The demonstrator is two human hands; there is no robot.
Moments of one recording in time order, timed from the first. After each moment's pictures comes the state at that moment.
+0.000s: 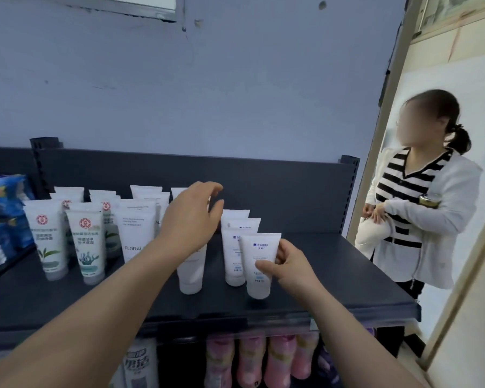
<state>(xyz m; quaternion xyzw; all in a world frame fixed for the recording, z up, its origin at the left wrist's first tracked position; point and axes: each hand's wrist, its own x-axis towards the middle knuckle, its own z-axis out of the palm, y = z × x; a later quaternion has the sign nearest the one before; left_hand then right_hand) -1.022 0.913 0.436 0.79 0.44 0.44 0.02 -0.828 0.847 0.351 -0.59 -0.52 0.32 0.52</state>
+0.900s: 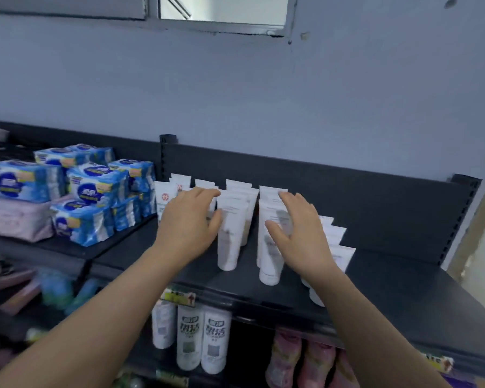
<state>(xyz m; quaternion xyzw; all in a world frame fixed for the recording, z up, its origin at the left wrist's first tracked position) -1.165 0.877 0.415 0.72 0.56 0.39 -0.13 -0.959 0.857 0.415 -0.52 -0.74 -0.01 0.43</state>
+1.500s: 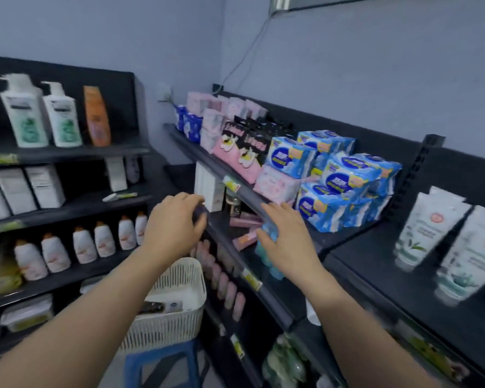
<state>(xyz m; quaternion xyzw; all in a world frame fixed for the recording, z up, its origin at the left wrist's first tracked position) -1.542 0.714 0.332 0.43 0.84 0.28 -0.19 -1.375 0.853 0.336 -0.23 -0.92 0.13 0.30</state>
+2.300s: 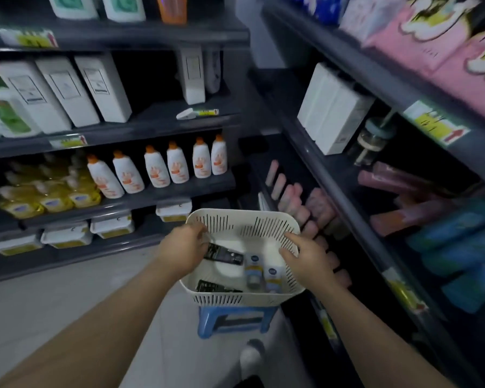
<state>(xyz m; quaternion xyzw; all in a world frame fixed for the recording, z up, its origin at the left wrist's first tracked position) -1.825 0.660 0.047 0.26 0.94 0.19 0.14 -1.671 0.868 0.055 -0.28 -0.90 0.34 0.02</state>
